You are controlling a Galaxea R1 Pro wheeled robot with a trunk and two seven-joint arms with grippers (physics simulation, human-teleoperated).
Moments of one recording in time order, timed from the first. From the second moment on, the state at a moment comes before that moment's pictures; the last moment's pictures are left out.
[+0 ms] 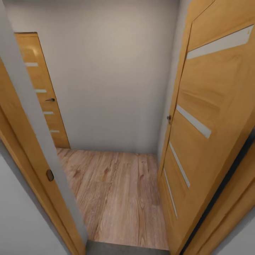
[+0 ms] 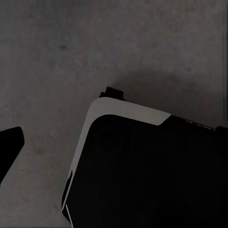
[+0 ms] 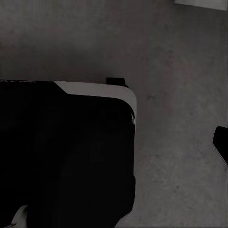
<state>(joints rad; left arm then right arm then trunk) -0.24 0.03 -0.15 0.00 0.47 -0.04 0.03 -0.18 0.02 0.23 0.03 -0.19 -0.14 -0.06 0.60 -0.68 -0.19</state>
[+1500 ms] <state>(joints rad) -0.24 0.04 -0.15 0.00 0.47 -0.05 0.03 -0.18 0.02 0.22 0.03 -0.19 -0.14 -0.06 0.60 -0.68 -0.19</state>
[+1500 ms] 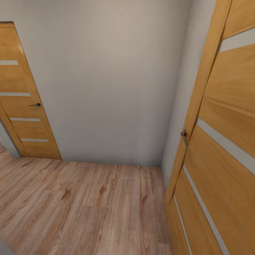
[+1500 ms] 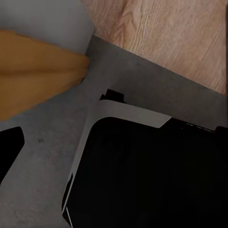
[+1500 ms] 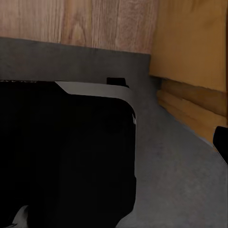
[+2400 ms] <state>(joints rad) -0.24 0.04 -0.15 0.00 0.47 -0.05 0.03 -0.18 0.02 0.23 0.03 -0.19 -0.14 -0.06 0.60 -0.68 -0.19</state>
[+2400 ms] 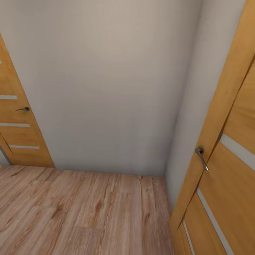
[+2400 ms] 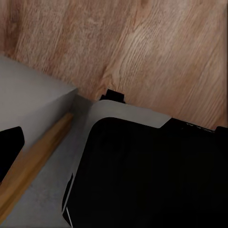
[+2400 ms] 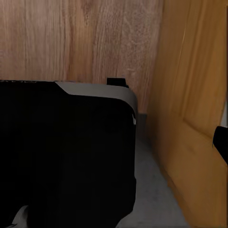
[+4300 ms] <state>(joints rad) -0.24 0.04 -0.15 0.00 0.47 -0.05 0.03 -0.18 0.02 0.23 0.03 -0.19 -0.14 -0.06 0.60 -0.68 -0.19</state>
